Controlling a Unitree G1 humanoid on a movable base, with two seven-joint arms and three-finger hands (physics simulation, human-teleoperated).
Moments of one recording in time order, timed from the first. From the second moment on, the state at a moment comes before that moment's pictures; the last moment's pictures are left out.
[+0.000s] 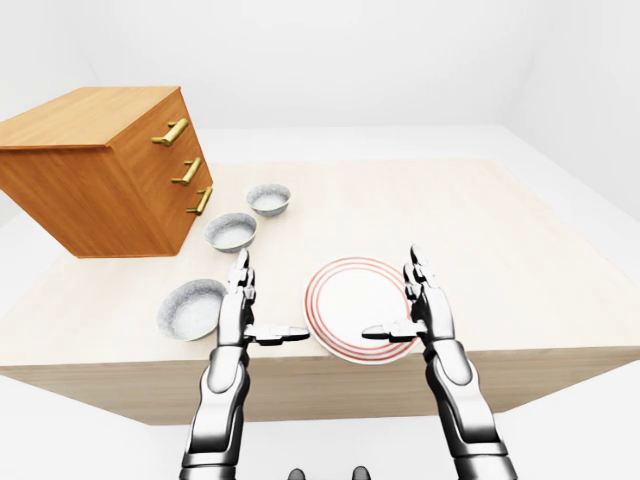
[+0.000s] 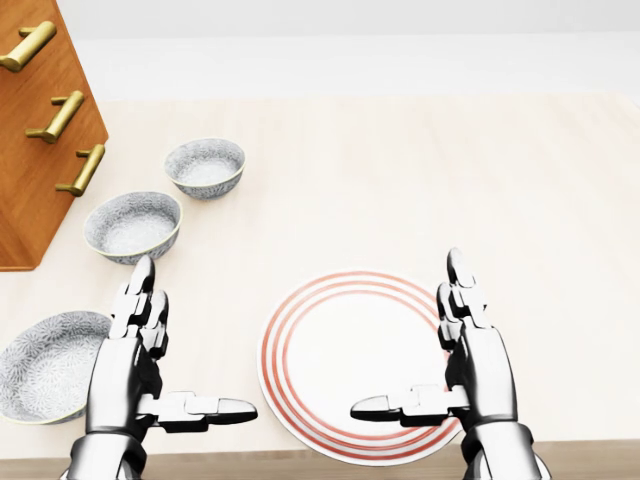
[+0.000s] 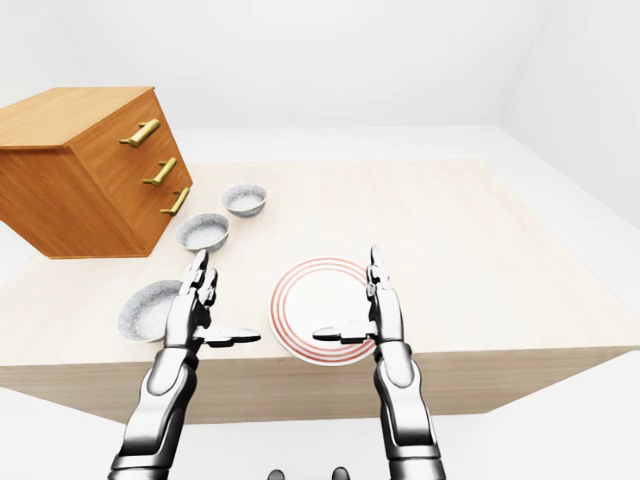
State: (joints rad) left arm 0.00 0.01 0.02 0.00 -0.01 0.00 -0.02; right arm 0.00 -0.01 -0.01 -0.01 0.01 0.00 0.02
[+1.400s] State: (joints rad) left arm 0.00 0.02 0.04 0.00 -0.04 -0.01 -0.05; right arm -0.46 -0.25 -0.28 -0.82 0.54 0.09 -0.45
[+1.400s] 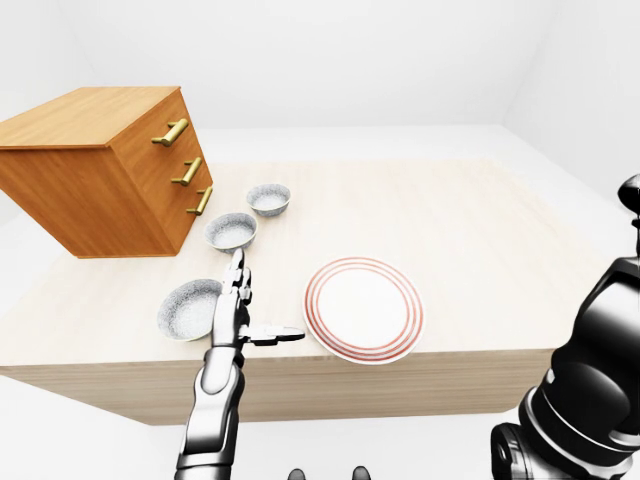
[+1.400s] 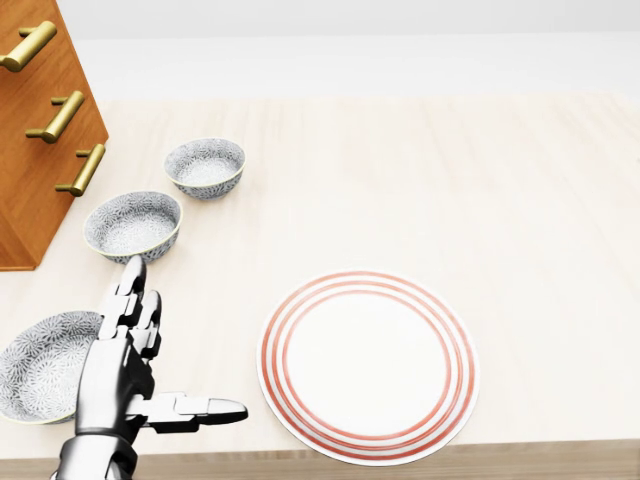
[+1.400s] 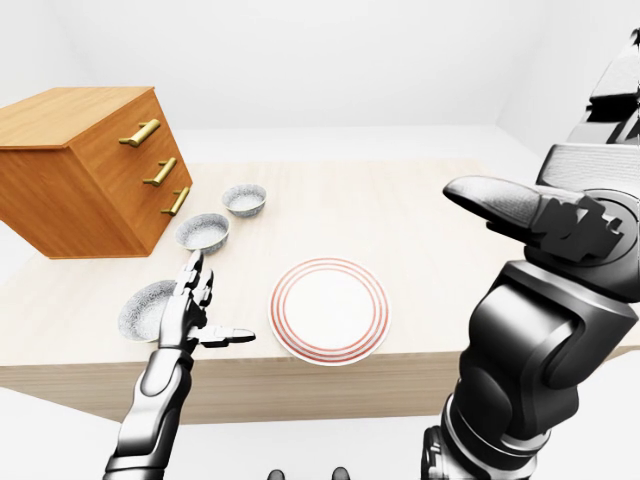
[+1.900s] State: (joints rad) left arm 0.00 0.02 0.04 -0.02 -0.01 -0.06 -0.03; right arm -0.47 -0.23 -0.26 -0.70 0.52 0.09 -0.44
